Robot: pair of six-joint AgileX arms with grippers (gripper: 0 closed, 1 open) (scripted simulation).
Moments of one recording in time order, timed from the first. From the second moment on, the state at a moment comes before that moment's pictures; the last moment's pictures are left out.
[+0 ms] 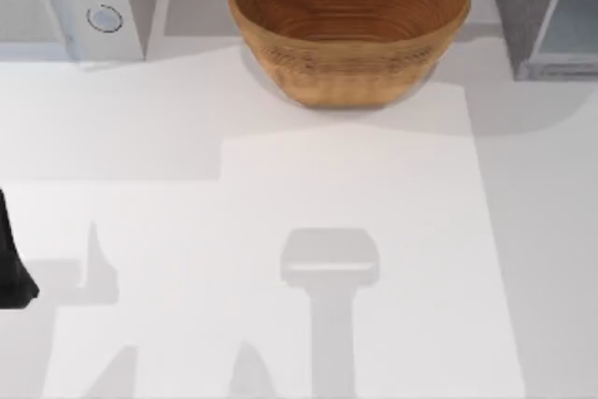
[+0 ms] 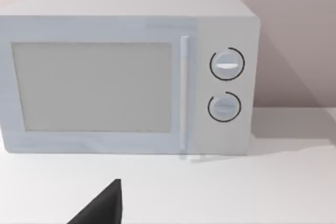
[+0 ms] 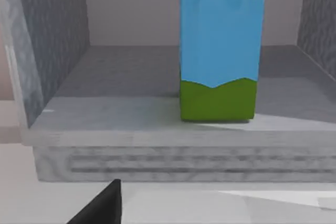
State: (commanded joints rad) left arm 0.00 0.00 0.00 0.00 0.00 0.00; right arm -0.52 1.75 0.18 1.58 -0.50 0.02
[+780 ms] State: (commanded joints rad) left arm 0.00 0.00 0.00 0.00 0.00 0.00; right arm -0.48 1.89 0.35 1.53 -0.46 0.01
